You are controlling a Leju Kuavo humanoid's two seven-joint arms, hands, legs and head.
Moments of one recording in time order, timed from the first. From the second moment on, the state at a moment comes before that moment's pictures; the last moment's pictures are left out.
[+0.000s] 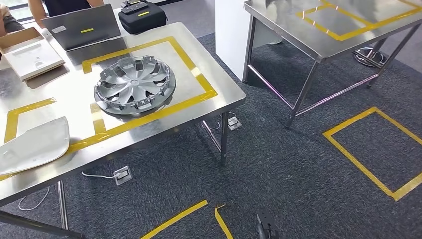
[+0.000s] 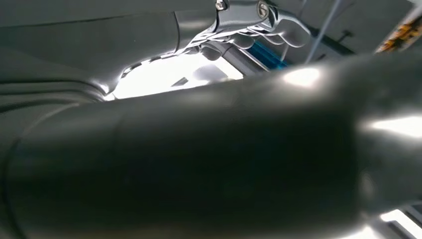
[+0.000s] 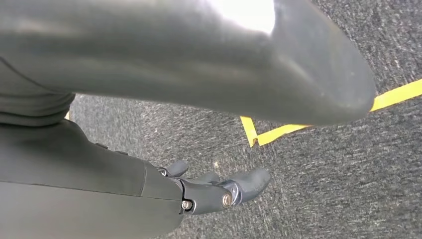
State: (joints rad) left arm -1.16 0.15 -0.27 -0.63 -0.49 0.70 -0.62; right arm -0.04 0.10 -0.36 -0.16 0.20 0.12 0.09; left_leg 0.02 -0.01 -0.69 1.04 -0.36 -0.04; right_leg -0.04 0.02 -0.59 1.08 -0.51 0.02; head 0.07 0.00
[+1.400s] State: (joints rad) left arm -0.24 0.08 0.06 -1.22 -0.39 0.70 -0.68; right arm -0.03 0.10 -0.40 -0.16 0.19 0.12 0.09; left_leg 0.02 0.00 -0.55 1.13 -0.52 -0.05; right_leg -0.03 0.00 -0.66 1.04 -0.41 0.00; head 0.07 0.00
